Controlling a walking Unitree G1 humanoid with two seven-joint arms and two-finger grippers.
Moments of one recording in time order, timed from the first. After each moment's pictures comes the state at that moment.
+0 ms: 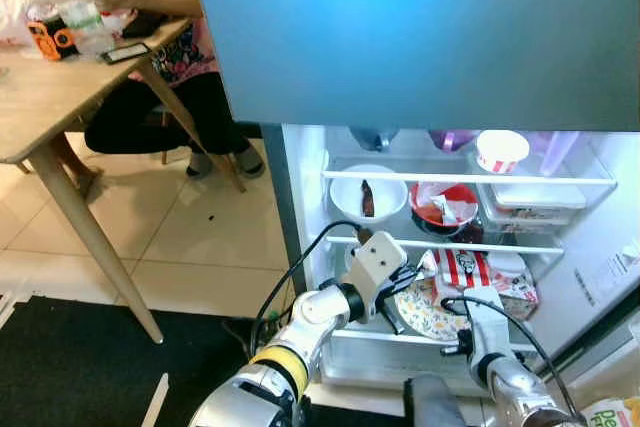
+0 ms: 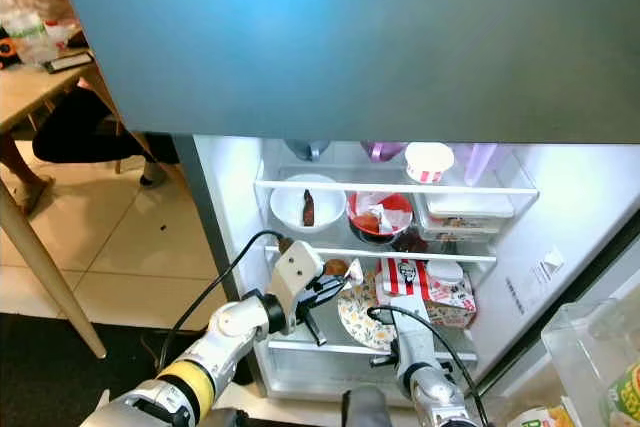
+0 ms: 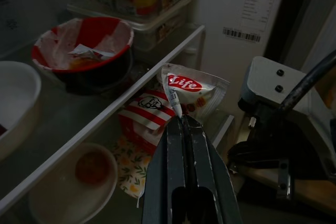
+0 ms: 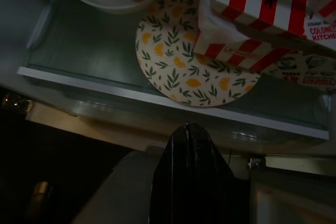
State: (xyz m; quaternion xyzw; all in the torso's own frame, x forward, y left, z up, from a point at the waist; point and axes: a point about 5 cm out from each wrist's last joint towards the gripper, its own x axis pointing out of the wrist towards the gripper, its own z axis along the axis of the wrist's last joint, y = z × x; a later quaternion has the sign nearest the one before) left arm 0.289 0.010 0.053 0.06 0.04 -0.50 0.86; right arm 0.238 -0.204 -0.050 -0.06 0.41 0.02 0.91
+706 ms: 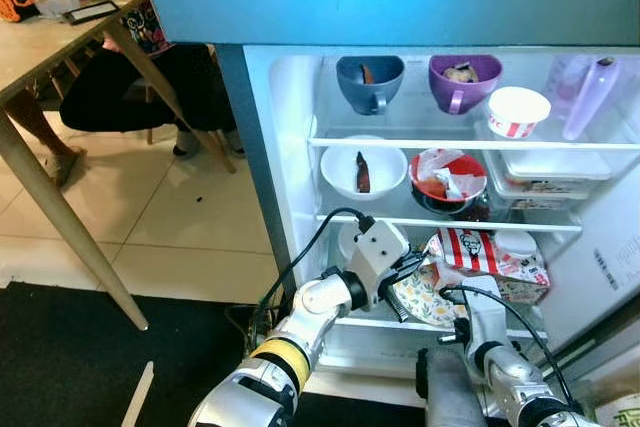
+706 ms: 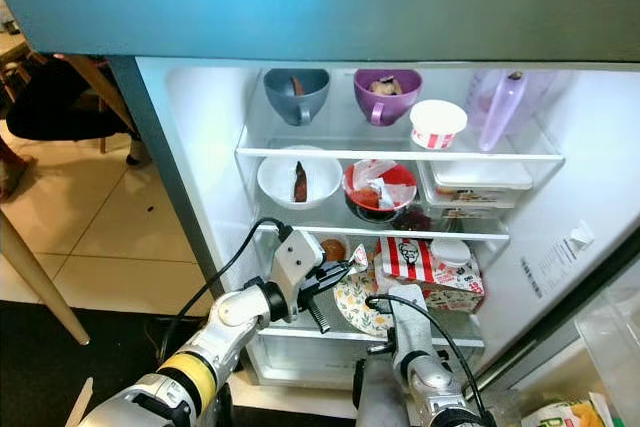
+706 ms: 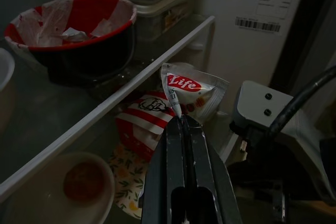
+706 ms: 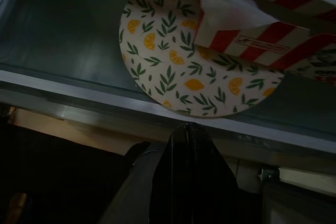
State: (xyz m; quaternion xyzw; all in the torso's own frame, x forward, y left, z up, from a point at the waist) left arm 0.294 0.007 0.069 0.06 0.00 -0.50 0.86; right arm 0.245 -0.200 -0.046 -0.05 0.40 0.03 0.92
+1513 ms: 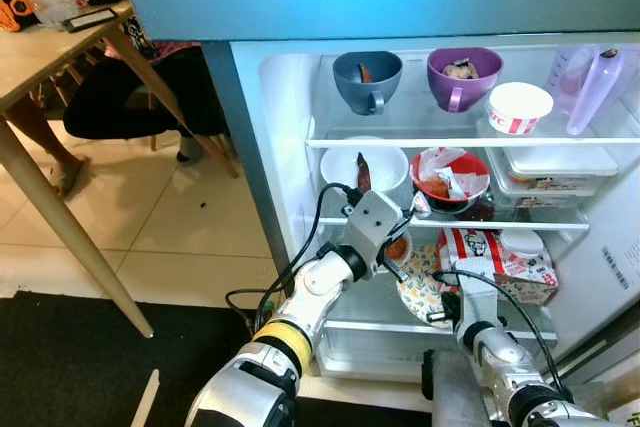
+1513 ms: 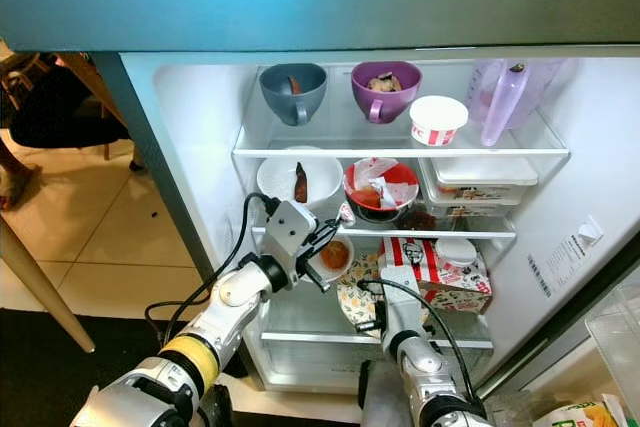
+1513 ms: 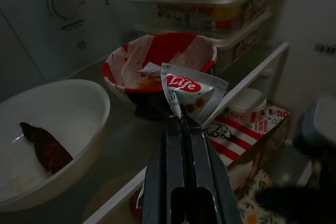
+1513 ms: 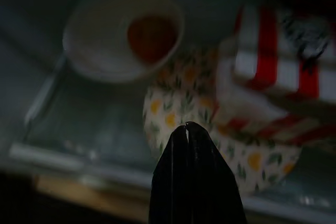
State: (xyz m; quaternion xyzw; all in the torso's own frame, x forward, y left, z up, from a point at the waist) left arm 0.318 0.009 0.098 0.06 -0.06 -0.40 0.91; right arm 0.281 -0.192 -0.014 -0.02 0.28 0.04 0.96
